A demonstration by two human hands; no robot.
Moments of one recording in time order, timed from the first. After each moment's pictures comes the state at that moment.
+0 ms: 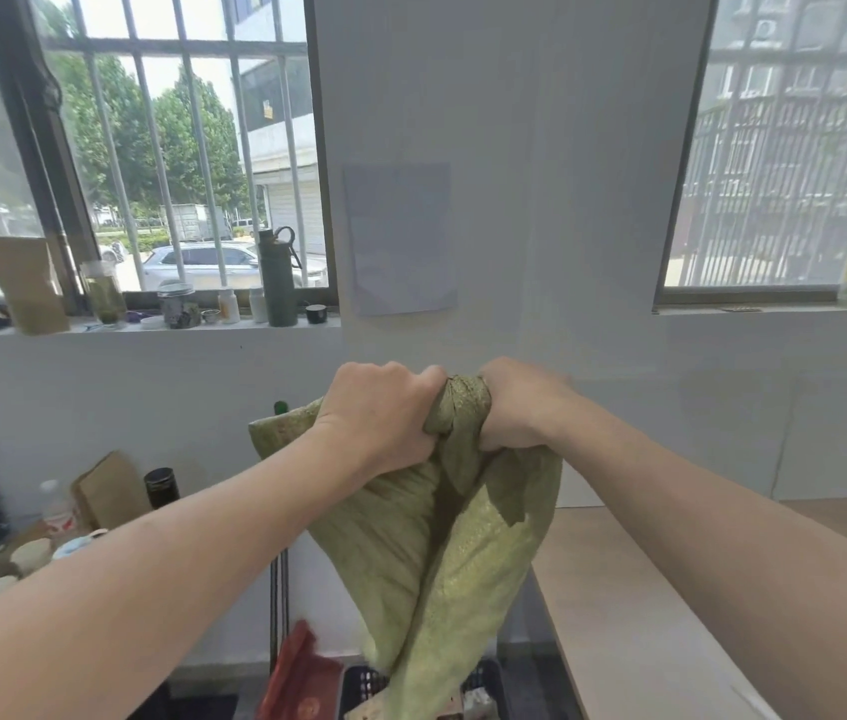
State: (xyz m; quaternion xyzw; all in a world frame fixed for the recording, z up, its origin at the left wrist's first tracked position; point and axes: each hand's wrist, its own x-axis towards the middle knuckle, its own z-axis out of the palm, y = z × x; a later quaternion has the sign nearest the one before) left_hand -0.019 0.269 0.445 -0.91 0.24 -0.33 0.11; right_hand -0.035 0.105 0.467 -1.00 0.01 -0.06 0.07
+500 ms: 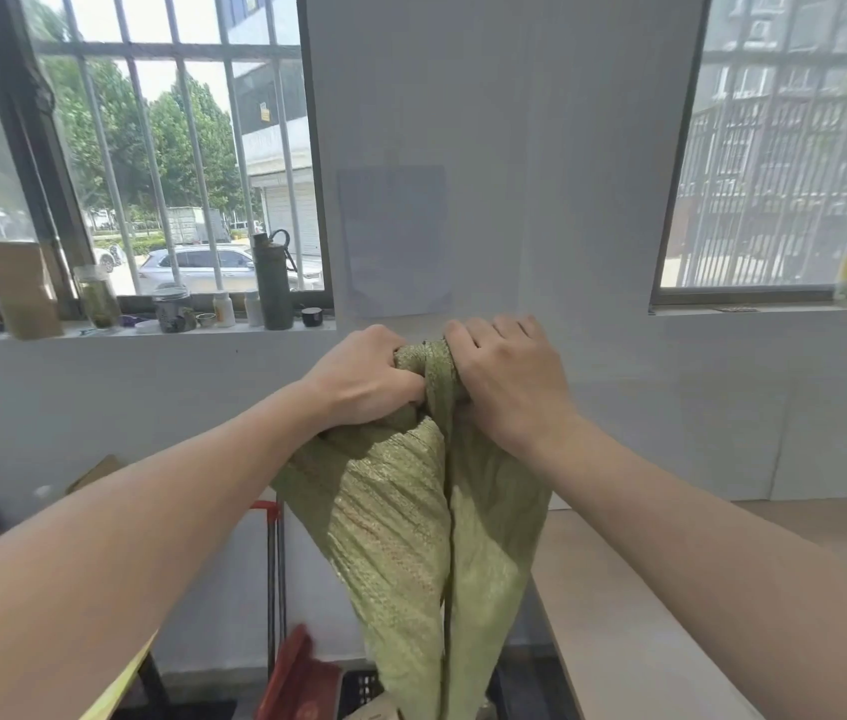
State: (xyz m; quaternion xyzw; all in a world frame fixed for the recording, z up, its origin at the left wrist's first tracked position) left_hand 0.008 0.284 0.478 -0.90 0.27 -0.12 -0.31; right_hand -0.023 0.103 0.455 -0.87 -0.12 -0.46 -0.16
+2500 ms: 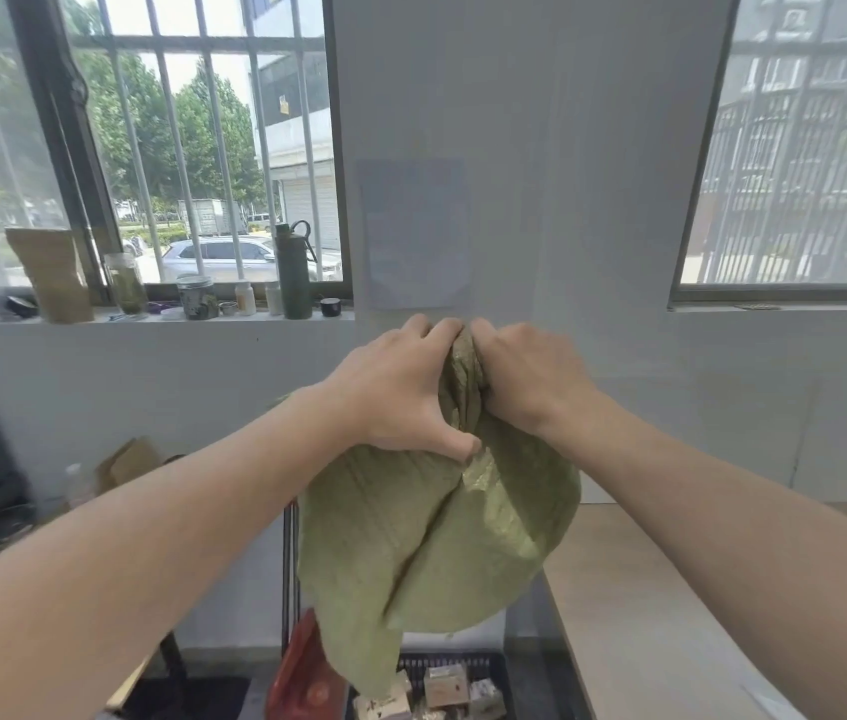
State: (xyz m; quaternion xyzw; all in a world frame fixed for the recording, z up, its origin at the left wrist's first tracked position) left_hand -0.038 0.282 0.472 -0.93 0.32 -0.19 -0.09; right_hand -0.033 0.104 0.466 -0.93 -0.15 -0.32 -0.06
